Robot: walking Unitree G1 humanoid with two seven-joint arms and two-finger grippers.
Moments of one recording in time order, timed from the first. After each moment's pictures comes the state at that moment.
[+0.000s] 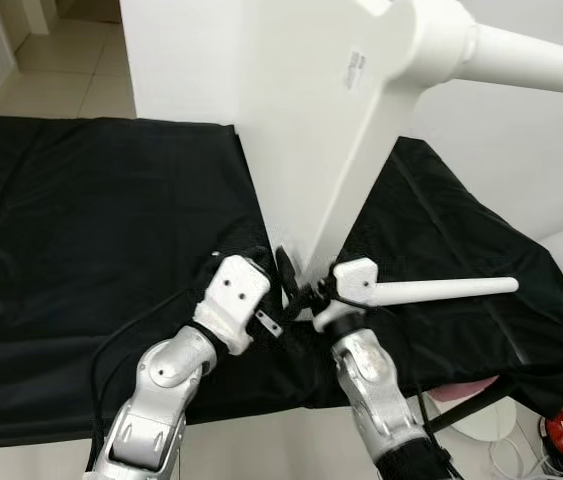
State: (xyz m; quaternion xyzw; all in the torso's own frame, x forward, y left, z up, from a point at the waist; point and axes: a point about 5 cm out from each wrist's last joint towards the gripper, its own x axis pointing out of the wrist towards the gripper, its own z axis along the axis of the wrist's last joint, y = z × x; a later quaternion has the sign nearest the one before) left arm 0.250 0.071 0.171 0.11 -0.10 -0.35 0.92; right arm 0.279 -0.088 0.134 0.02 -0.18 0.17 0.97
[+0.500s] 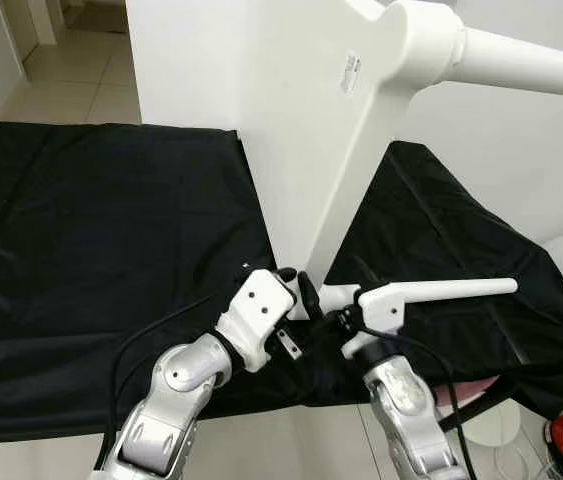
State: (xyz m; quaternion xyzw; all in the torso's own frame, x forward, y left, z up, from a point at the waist) left arm 0.241 0.055 0.161 0.09 -0.05 -0.44 0.89; right arm 0.245 -0.118 0.123 -0.04 -0.15 0.18 0.97
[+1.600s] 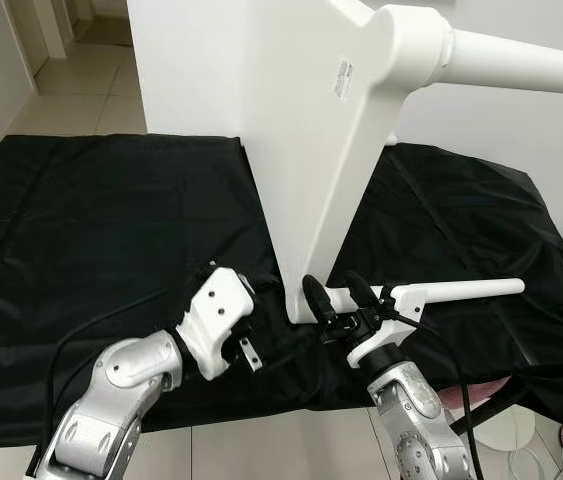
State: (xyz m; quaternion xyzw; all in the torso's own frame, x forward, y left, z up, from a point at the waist) left arm 0.234 0.095 0.187 0.11 -0.06 -0.48 0.87; right arm 0.250 -0.119 0.131 0.17 -0.09 0.19 0.96
